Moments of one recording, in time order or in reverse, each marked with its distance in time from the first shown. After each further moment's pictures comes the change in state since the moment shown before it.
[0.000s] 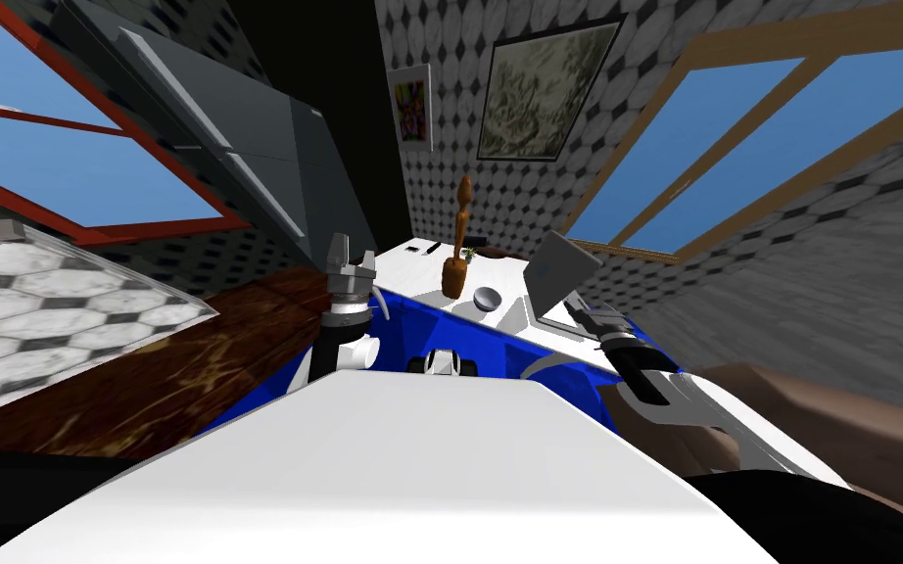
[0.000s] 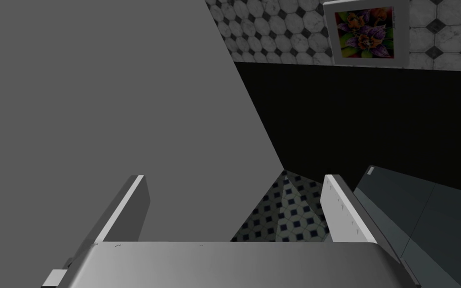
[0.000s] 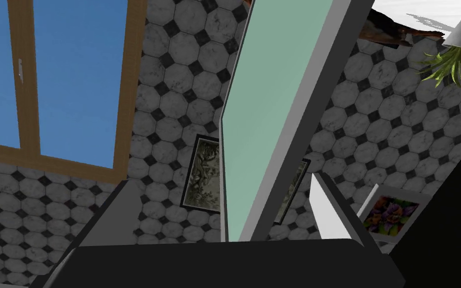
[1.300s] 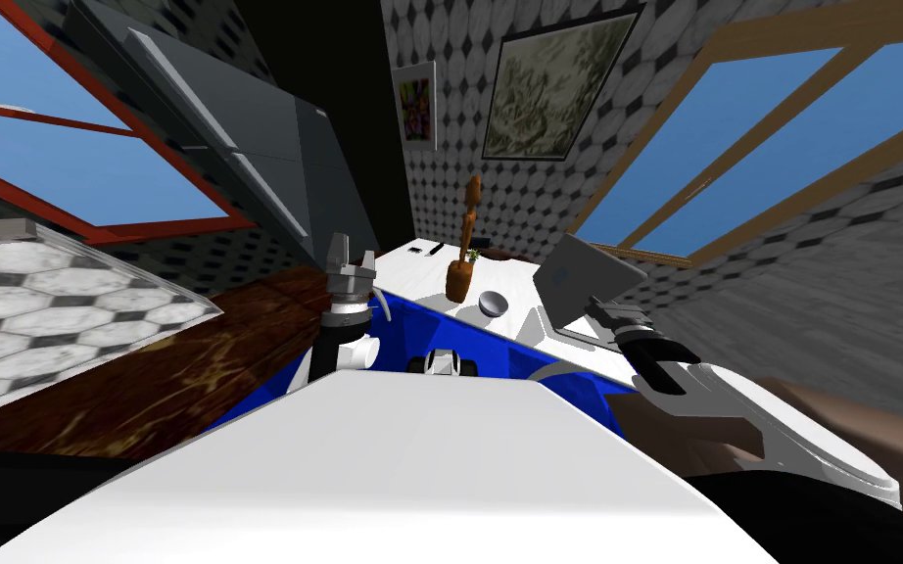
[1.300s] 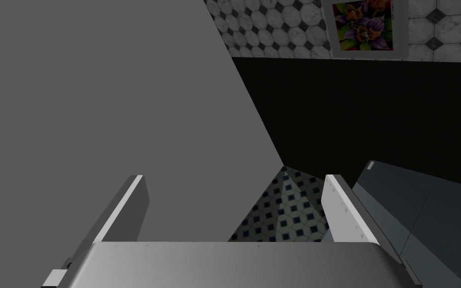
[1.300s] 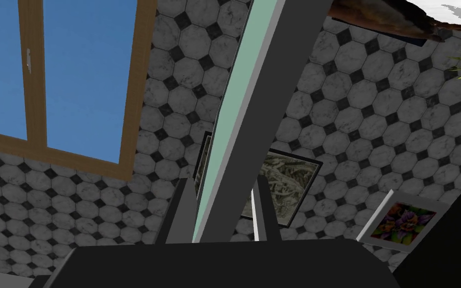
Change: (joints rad) left arm 0.000 0.000 0.000 0.000 0.000 0.000 0.000; right arm -0.020 -0.097 -0.050 0.070 -0.048 0.036 -0.038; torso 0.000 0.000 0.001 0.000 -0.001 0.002
